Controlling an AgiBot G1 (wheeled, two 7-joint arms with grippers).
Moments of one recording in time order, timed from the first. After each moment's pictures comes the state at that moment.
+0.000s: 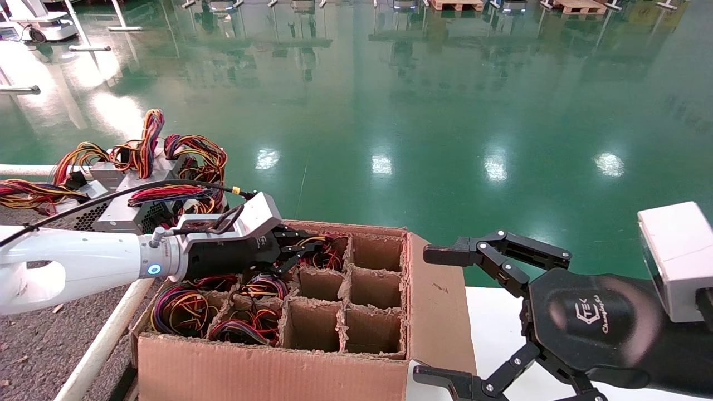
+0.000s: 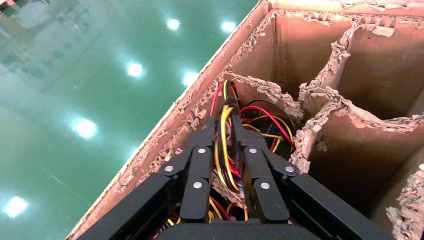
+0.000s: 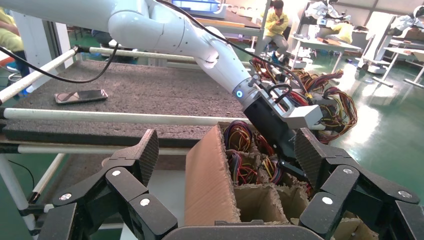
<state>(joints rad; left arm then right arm) -1.62 1.24 0.54 0.00 1.31 1.19 0.50 1.09 -0.59 -0.33 1.27 -0.69 -1.48 0.16</state>
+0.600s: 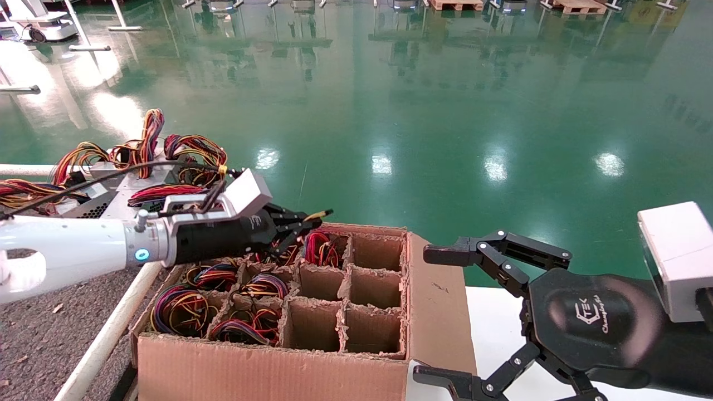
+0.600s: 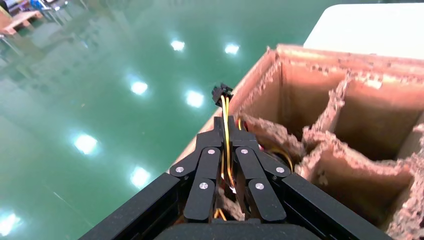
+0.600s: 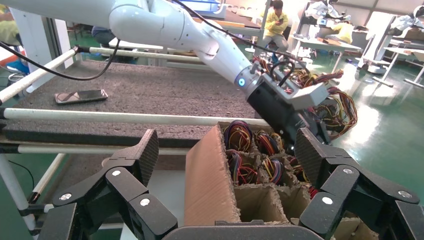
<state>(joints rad) -1.66 1.21 0.51 -0.01 1.27 1.25 0.48 1.09 -0.59 -0.33 1.27 -0.69 -1.48 0.16</state>
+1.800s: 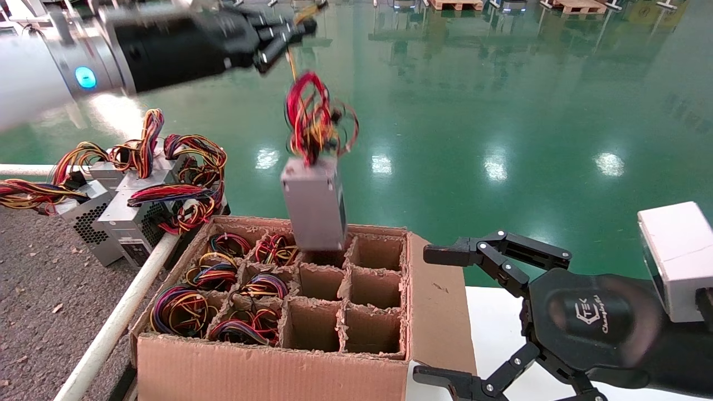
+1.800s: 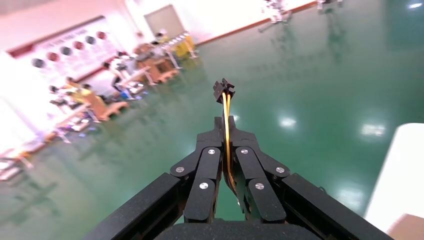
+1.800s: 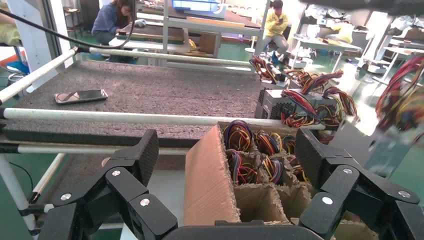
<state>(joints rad) -1.97 1.21 0.44 -0.03 1.18 1.18 0.40 1.09 -0.59 -0.33 1.27 -0.69 -1.48 0.16</state>
